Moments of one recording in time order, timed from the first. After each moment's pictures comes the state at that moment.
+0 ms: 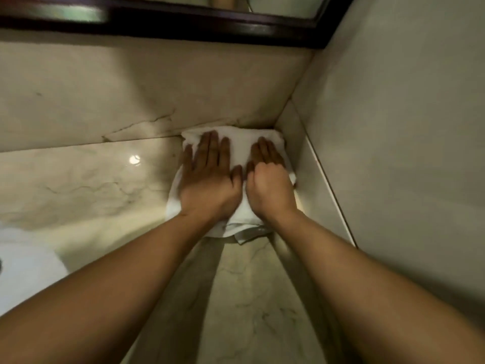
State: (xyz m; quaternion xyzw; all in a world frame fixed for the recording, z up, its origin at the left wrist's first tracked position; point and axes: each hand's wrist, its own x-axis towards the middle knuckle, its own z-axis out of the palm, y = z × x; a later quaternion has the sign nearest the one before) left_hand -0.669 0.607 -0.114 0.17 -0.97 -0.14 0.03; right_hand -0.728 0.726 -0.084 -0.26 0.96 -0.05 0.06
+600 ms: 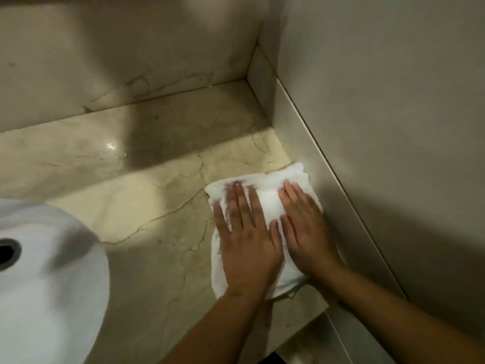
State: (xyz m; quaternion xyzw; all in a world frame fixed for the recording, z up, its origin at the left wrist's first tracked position) left_hand -0.491 0.757 -0.101 0.13 -0.97 -0.19 -0.03; right_hand -0.545 0.887 -0.089 -0.23 0.96 -0.15 0.06
